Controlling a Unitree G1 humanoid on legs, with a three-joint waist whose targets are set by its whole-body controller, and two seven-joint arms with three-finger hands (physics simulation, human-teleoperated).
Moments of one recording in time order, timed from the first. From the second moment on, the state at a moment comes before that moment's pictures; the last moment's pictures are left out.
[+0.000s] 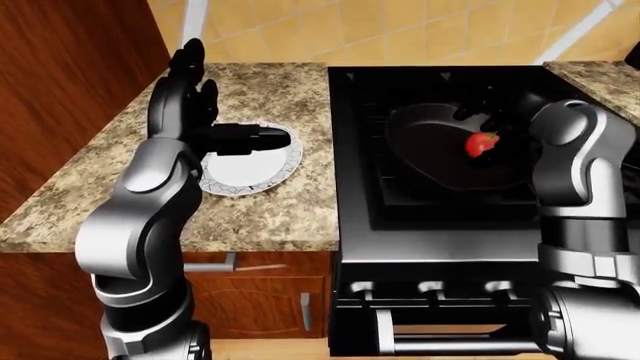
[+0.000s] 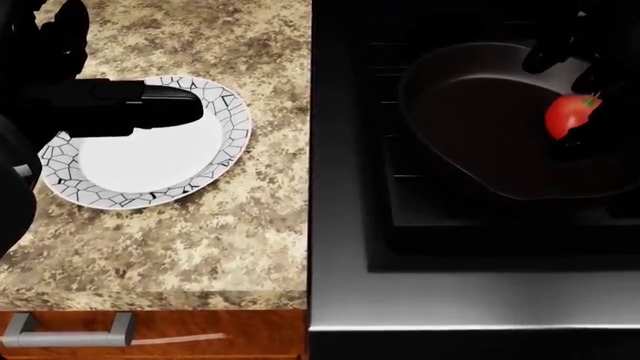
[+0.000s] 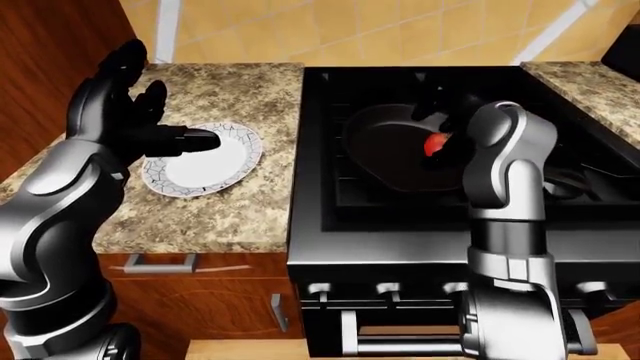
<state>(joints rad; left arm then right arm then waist) -0.75 0.27 0.18 -0.43 -0.27 1.05 0.16 -0.86 -0.55 -0.15 0.27 -0.96 0.34 0.84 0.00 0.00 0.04</state>
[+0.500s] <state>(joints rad) -0.75 0.27 0.18 -0.43 -0.27 1.06 0.16 -0.82 -0.53 -0.15 0.23 -1.00 0.29 0.82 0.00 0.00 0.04</state>
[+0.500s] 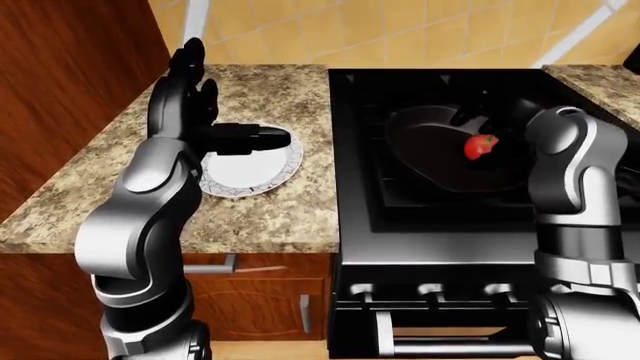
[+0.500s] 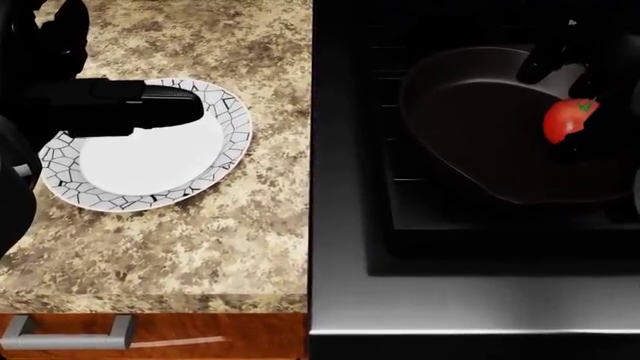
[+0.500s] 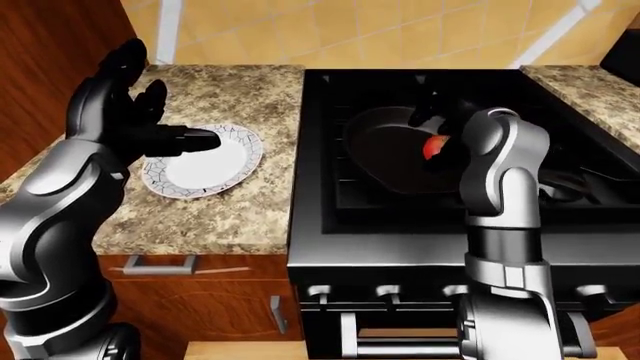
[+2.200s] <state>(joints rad) -0.74 0.26 0.18 -0.44 -0.27 1.05 0.16 -0.65 -0.50 -0.18 0.15 -1.25 -0.03 0.63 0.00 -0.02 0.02</state>
